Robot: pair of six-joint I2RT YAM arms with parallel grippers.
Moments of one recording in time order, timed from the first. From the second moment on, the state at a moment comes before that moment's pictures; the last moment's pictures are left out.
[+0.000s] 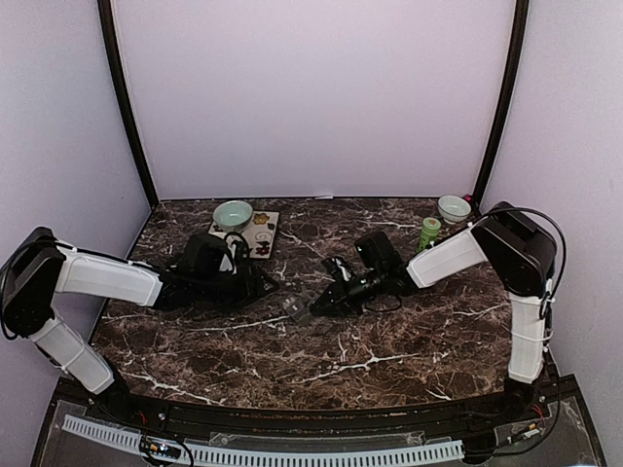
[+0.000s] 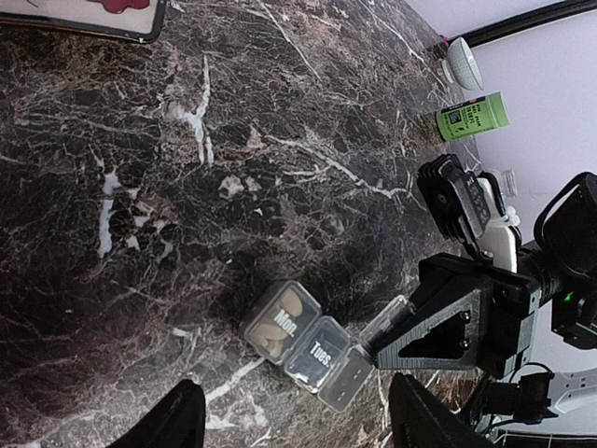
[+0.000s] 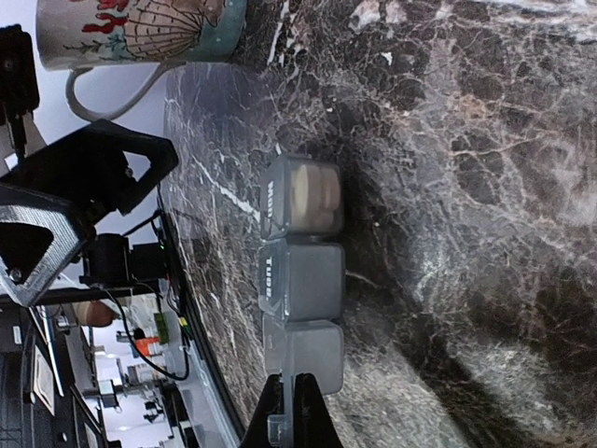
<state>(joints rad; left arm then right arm) -0.69 1.52 0.69 0.17 0.21 -0.88 0.74 2.03 1.06 0.22 -0.82 0.82</state>
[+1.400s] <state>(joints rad) -0.80 1.28 0.83 -0.07 -0.01 -0.48 0.81 1.59 1.28 -0.56 0.23 0.48</state>
